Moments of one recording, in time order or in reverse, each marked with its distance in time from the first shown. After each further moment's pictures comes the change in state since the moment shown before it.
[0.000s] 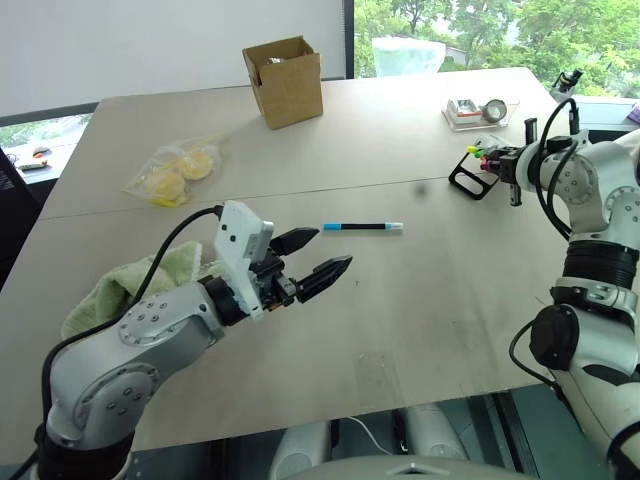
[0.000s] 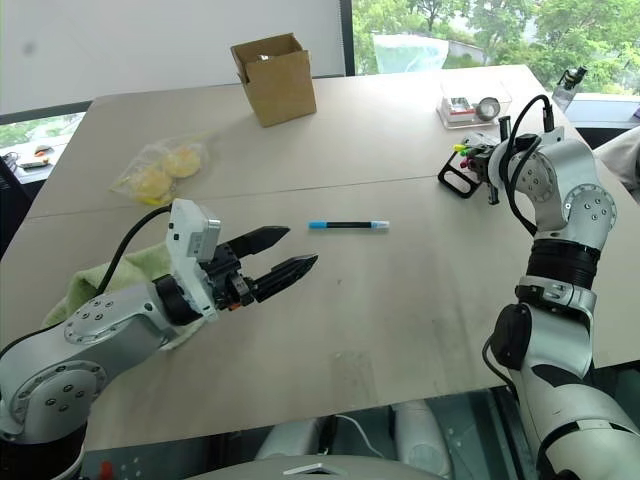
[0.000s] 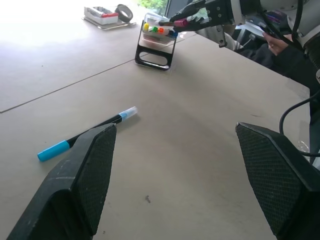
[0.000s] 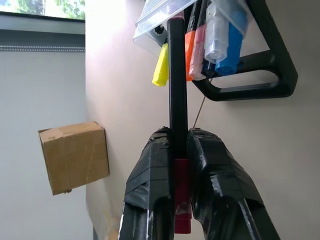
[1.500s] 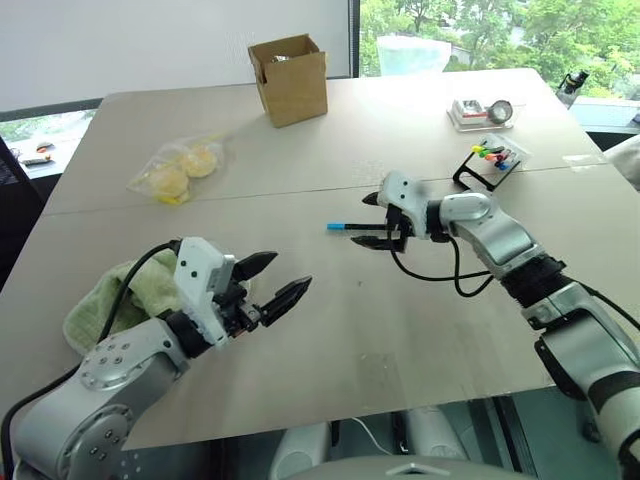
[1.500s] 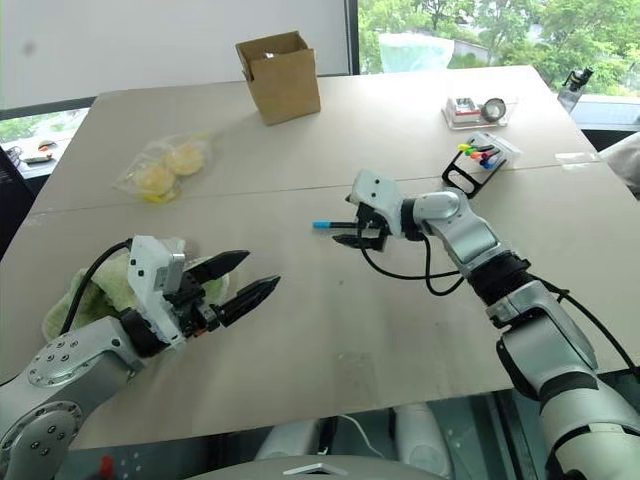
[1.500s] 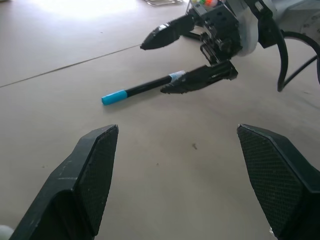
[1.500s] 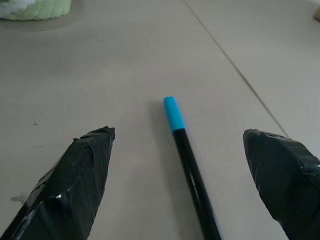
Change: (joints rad) left arm 0.314 -0.016 0.127 -0.015 0.189 -0.135 -0.119; right arm 0.031 -0.028 0.975 0.071 -1.498 -0.458 1.953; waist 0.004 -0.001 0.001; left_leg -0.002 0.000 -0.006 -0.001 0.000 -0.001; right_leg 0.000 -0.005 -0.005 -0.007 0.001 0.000
